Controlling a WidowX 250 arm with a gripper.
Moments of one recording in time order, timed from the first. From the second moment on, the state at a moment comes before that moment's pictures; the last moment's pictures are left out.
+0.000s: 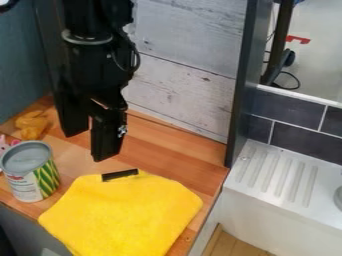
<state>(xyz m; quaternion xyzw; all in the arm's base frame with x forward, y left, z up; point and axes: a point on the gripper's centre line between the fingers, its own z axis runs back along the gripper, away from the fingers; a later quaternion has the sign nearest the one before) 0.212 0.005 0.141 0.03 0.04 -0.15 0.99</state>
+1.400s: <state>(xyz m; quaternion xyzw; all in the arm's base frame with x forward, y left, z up) 0.208 -0.017 0.001 0.04 0.08 -0.13 0.99</state>
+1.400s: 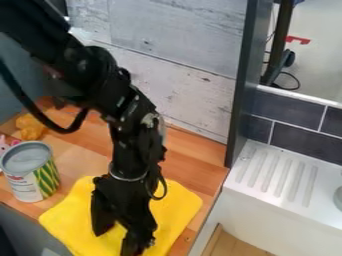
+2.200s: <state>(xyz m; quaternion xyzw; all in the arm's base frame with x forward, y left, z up) 0.349 -0.005 -0.002 0.01 0.03 -0.06 1.00</state>
